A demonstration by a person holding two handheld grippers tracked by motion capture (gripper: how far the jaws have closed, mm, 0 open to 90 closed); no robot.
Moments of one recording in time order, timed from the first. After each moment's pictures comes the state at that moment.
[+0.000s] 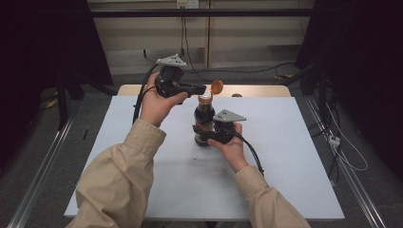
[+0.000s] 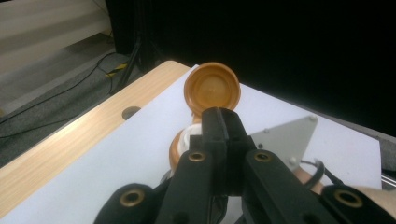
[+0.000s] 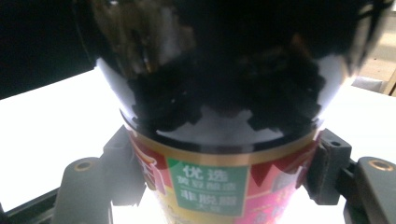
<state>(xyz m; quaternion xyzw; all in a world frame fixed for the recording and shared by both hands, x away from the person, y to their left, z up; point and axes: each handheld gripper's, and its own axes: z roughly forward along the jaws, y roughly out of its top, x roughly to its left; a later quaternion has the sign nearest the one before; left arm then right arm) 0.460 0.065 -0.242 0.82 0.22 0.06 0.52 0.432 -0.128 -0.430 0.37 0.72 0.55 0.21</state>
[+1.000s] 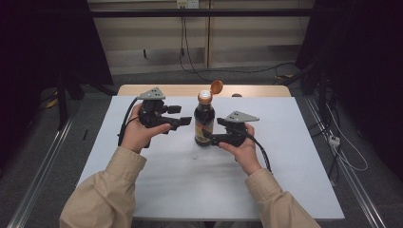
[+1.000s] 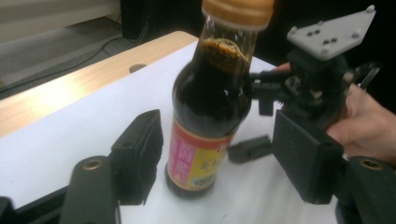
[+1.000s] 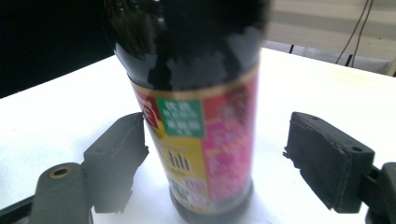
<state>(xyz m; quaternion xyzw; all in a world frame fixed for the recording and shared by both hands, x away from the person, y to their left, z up) 0.438 0.118 -0.325 0.81 0.25 0.05 0.52 0.413 -0.160 -0.417 0.38 0.73 0.53 0.19</state>
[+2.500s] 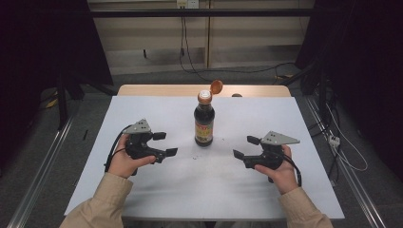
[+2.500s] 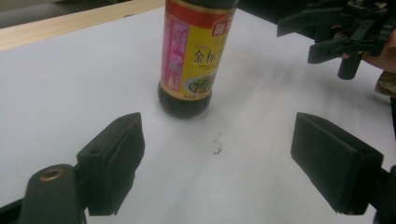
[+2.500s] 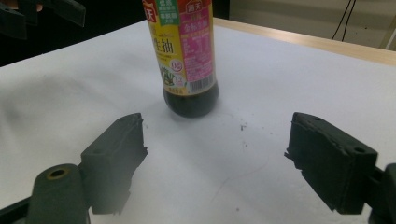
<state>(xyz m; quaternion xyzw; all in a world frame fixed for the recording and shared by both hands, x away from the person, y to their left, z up) 0.394 0.164 -0.390 0.82 0.26 0.04 0.51 0.339 -0.245 -0.427 0.38 0.74 0.52 0.18</state>
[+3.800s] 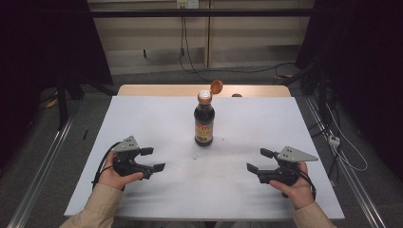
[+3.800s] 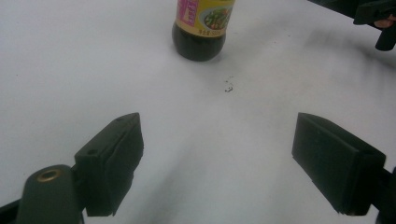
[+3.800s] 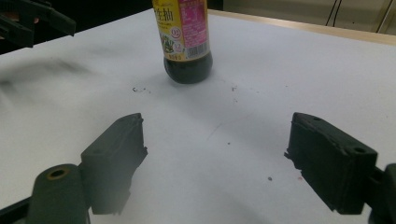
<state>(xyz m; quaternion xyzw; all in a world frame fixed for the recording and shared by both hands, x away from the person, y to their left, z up) 0.365 0.201 -0.422 0.82 0.28 0.05 0.49 0.296 -0.278 -0.439 0.39 0.74 0.52 0.19</state>
